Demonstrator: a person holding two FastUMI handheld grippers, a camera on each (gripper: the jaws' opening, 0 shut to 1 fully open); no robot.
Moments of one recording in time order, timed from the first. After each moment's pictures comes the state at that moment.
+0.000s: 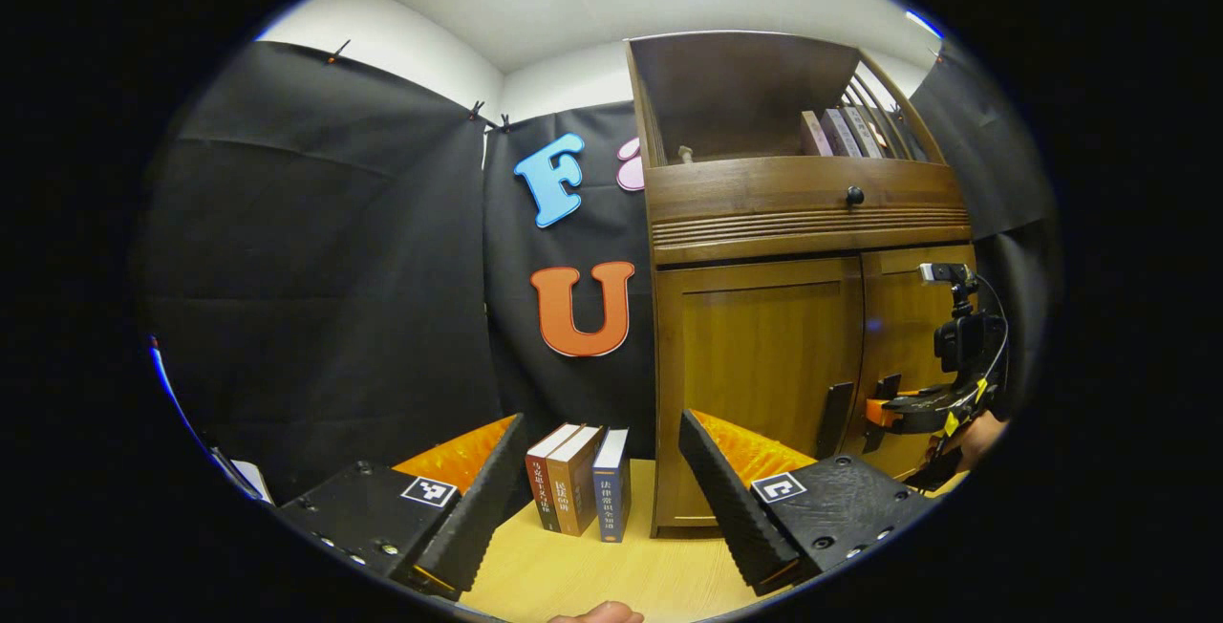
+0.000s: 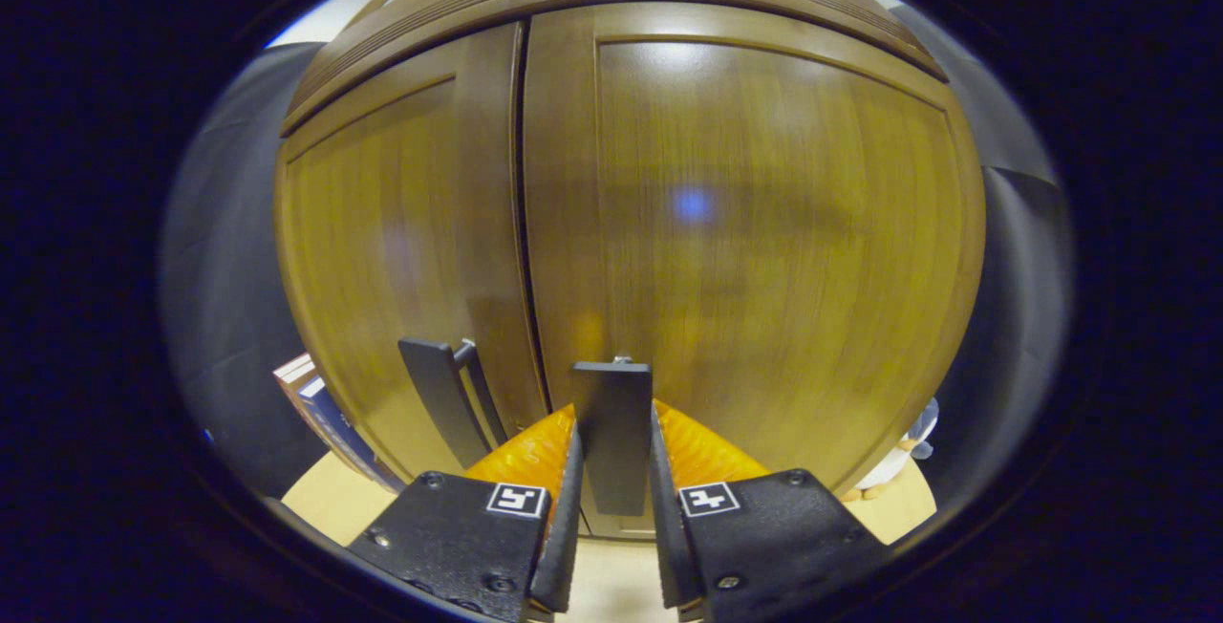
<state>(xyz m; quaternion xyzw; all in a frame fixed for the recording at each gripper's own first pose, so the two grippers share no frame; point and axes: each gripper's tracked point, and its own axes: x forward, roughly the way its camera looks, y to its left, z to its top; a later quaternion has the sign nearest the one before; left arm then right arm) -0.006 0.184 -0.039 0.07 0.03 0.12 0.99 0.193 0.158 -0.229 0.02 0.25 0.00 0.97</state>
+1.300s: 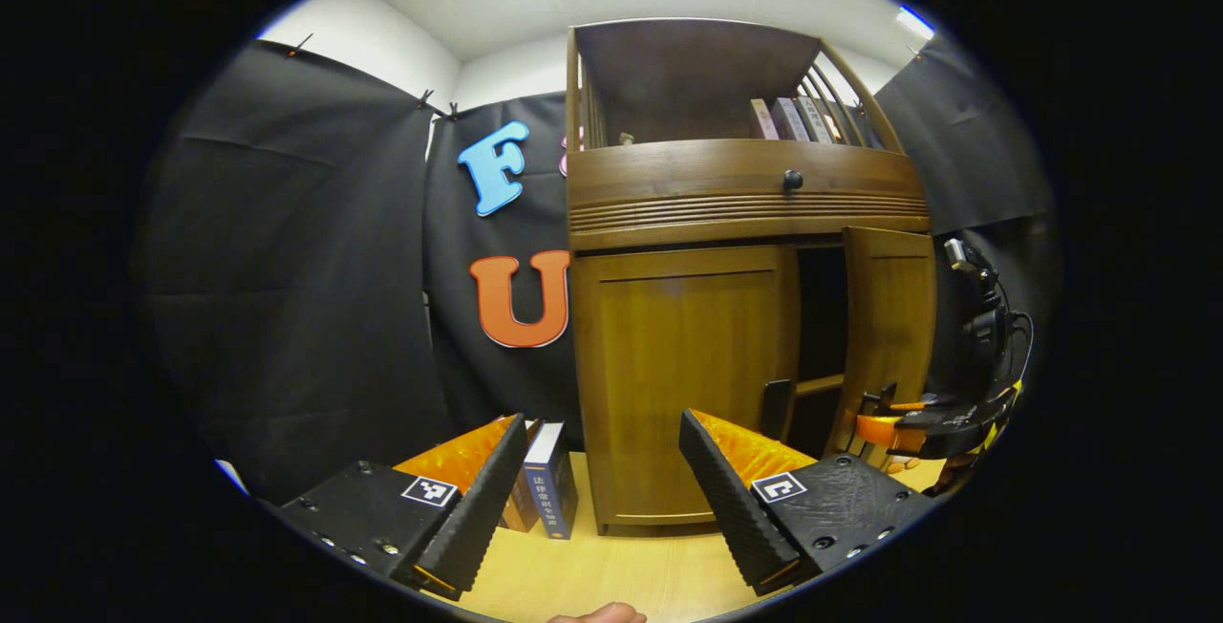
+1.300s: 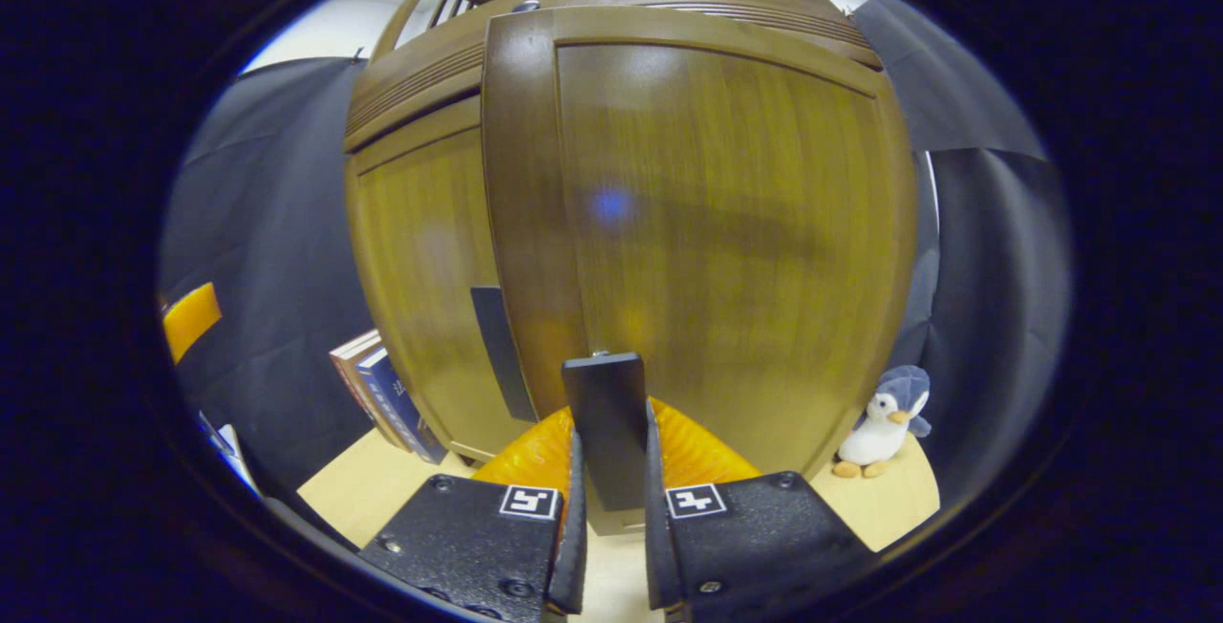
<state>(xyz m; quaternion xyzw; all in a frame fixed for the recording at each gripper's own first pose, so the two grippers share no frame) 0.023 0.109 -0.054 0.07 0.05 0.04 1.00 0.101 0.142 -0.212 0.06 0.26 0.05 0.96</state>
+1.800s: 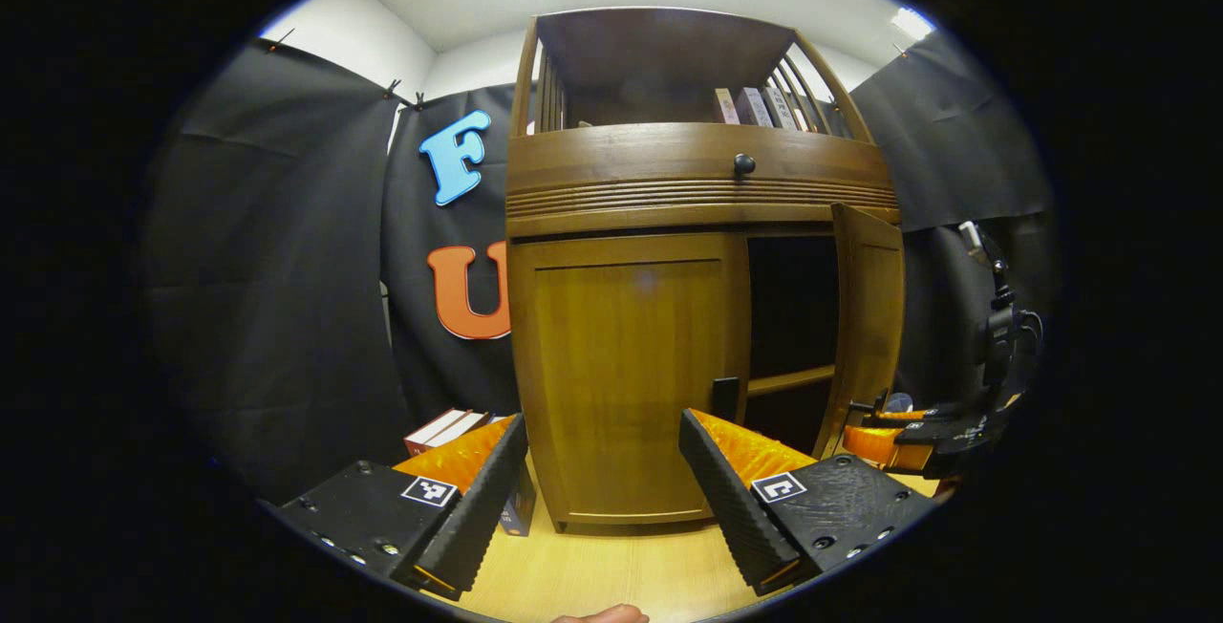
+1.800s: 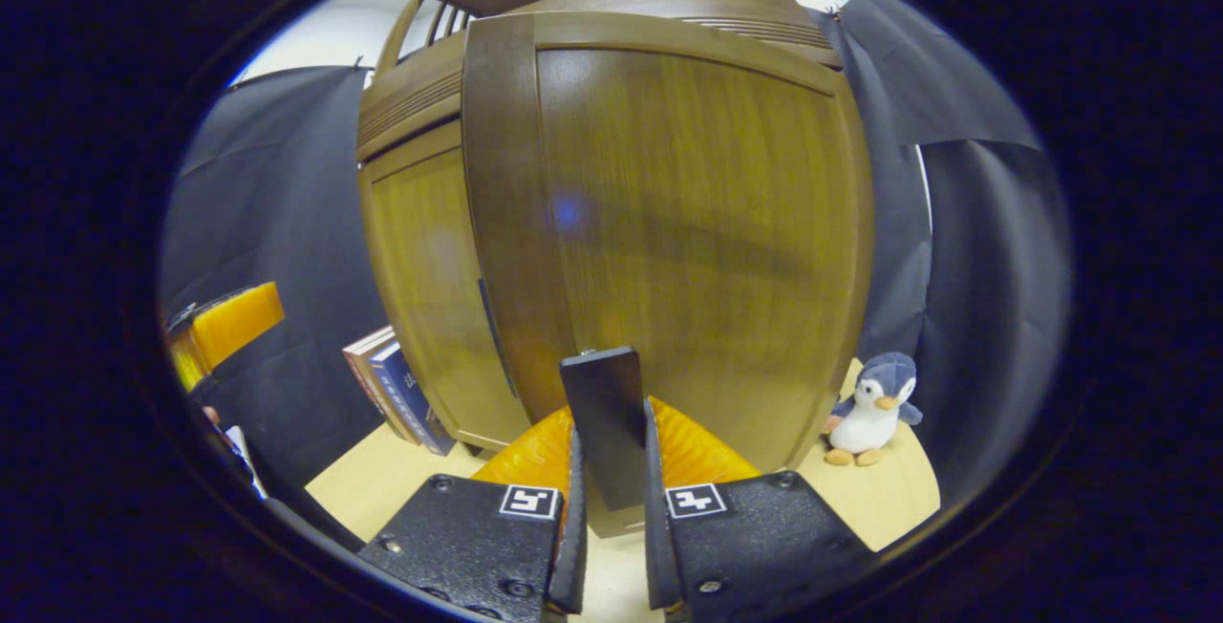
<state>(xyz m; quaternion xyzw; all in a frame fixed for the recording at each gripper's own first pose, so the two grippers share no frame) 0.037 0.059 -0.072 0.06 0.06 -0.01 1.00 0.065 0.123 -0.208 0.07 0.25 0.06 0.96</state>
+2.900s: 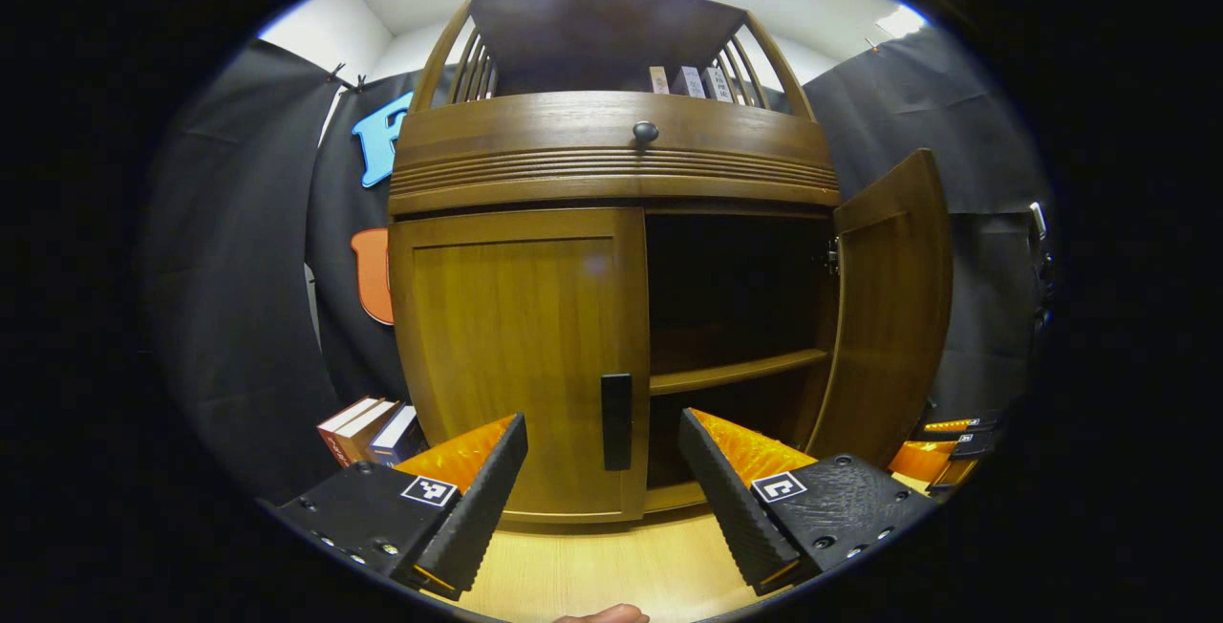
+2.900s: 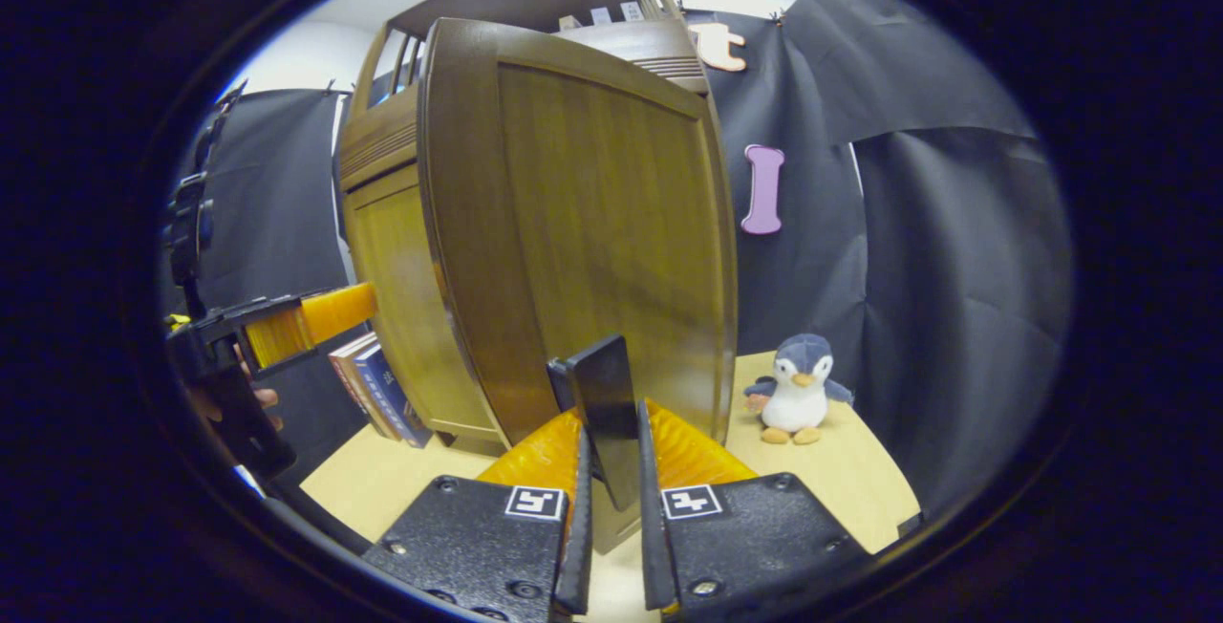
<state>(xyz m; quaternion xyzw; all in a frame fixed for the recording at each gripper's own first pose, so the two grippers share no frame) 0.060 -0.032 -0.099 0.05 0.09 -0.09 0.99 -0.015 0.047 -0.193 0.08 0.23 -0.01 0.97</state>
